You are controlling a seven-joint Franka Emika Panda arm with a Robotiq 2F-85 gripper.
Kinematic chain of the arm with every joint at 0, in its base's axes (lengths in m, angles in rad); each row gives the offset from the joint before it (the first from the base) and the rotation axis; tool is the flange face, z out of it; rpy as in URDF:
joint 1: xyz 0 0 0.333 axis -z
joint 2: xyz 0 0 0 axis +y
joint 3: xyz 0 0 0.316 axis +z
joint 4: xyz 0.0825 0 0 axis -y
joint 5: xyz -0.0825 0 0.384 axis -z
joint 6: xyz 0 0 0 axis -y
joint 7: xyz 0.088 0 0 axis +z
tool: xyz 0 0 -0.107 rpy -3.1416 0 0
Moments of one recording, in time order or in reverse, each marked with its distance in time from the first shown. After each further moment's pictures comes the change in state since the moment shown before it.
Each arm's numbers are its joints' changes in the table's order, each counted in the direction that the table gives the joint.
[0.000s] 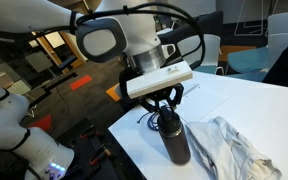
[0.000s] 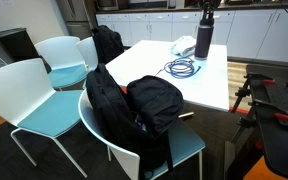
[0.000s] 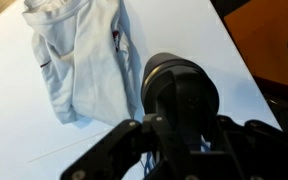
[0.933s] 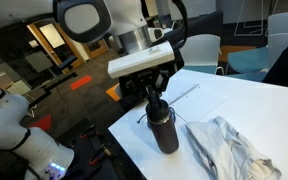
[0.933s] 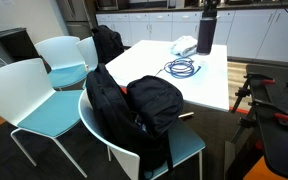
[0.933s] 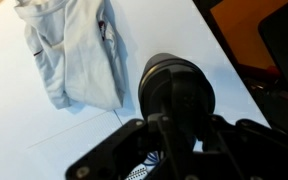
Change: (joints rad) arm -0.024 -0.118 0.019 -0.008 0.025 -0.140 -0.080
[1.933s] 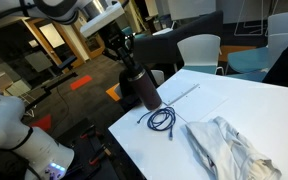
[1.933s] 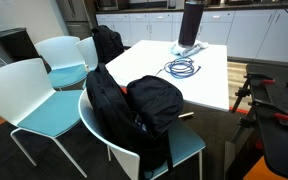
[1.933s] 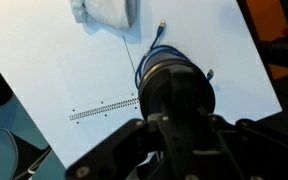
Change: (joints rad) arm -0.194 -0.319 0.149 -0.169 0.101 0.002 -0.251
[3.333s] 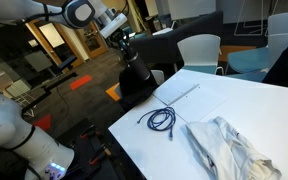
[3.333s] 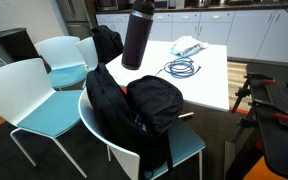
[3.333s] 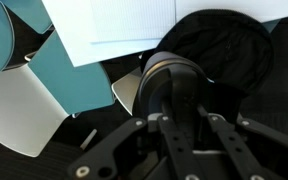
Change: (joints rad) arm -0.228 0.209 0.172 0.117 -0.252 0.255 -0.046
